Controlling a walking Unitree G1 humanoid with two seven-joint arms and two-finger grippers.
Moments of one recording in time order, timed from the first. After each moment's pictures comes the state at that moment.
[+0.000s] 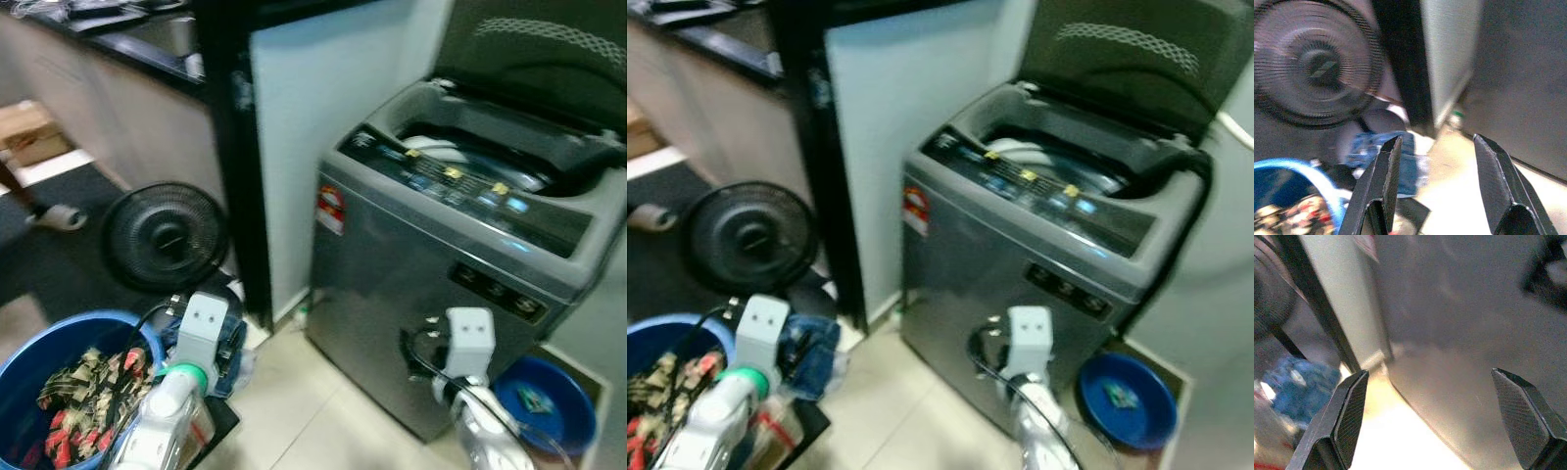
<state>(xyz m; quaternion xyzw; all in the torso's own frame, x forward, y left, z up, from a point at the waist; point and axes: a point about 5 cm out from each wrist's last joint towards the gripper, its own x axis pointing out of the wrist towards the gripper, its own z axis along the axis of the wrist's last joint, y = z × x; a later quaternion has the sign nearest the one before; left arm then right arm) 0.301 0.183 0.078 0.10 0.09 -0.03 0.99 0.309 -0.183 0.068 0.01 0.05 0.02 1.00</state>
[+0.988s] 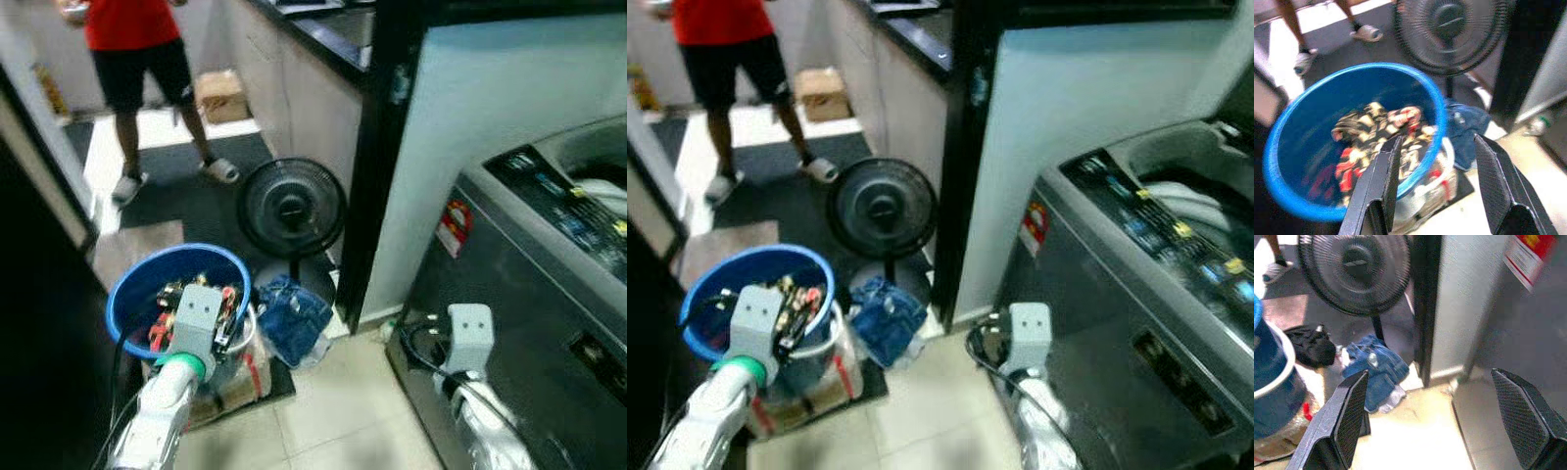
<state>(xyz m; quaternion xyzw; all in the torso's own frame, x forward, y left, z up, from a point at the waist) 0.307 0.174 0.082 0.10 0.07 -0.03 0.99 0.306 -0.192 0.061 0.00 0.05 0.01 1.00</state>
